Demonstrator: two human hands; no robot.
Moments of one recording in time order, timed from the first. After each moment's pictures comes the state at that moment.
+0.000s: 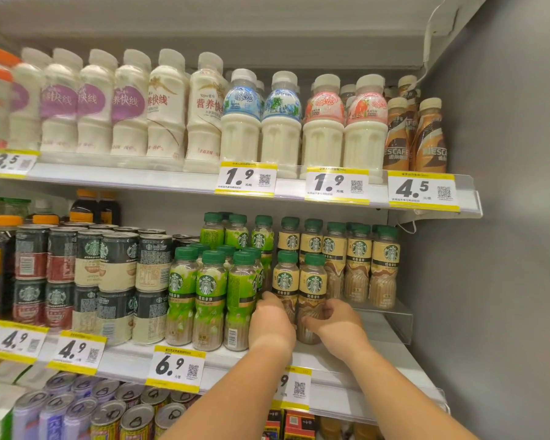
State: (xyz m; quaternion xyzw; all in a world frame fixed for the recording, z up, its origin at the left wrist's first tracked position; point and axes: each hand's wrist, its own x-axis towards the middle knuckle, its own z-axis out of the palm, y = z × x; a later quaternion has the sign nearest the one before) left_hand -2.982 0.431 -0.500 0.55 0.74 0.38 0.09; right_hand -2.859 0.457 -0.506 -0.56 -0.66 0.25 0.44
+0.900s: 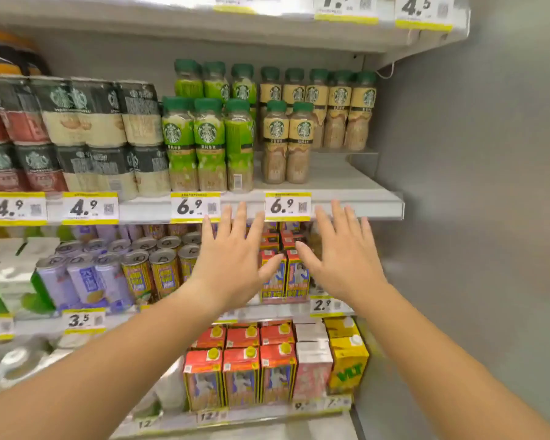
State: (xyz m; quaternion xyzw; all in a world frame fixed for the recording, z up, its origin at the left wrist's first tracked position) left_hand -3.083 0.275 -0.603 0.78 0.58 0.16 -0.17; right_hand -2.886 0.267 -0.598 -0.66 -0.71 -0.12 0.21
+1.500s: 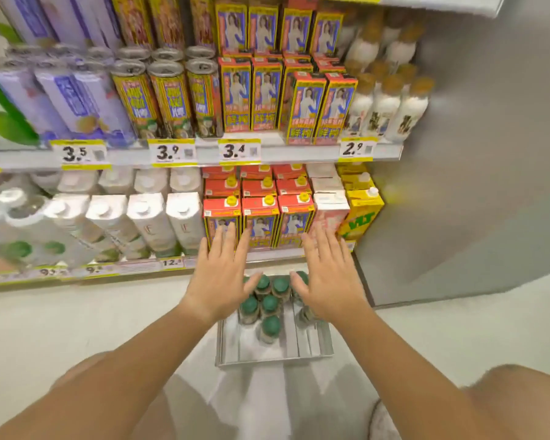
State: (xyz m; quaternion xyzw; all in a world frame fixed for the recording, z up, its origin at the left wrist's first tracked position) left_hand -3.178 0.154 -0.896 0.82 0.57 0.01 0.00; right_hand -2.965 0.120 -0.881 -0.68 -0.73 0.00 0.01
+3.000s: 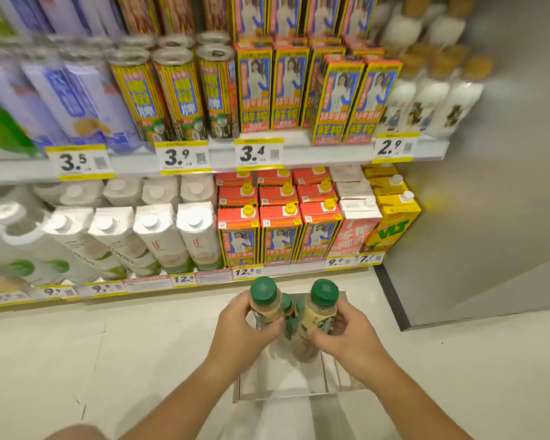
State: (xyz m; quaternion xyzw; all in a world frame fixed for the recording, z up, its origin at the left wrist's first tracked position) left_hand -3.184 0.136 -0.976 0.59 0.59 0.34 0.44; right_hand -2.977 0.099 -0.943 -0.65 -0.46 0.49 0.34
